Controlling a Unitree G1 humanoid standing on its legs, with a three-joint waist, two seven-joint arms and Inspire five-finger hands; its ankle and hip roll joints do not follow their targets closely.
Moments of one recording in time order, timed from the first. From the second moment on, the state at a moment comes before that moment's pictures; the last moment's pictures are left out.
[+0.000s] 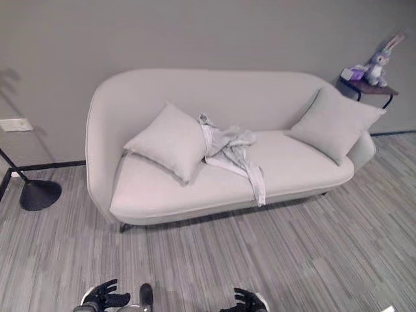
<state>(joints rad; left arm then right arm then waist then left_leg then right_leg) 0.02 0.26 -0.13 1.17 -0.19 -0.07 0.04 0.06 -0.24 0.34 1.02 0.12 -0.02 0.01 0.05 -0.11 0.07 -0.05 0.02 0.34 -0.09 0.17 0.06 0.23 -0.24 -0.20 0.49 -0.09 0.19</state>
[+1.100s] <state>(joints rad) 0.02 0.21 -0.16 1.03 -0.17 -0.07 0.08 0.08 -0.44 0.26 0.81 -0.03 0.00 -0.05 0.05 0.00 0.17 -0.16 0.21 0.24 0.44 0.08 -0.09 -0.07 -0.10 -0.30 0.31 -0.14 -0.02</state>
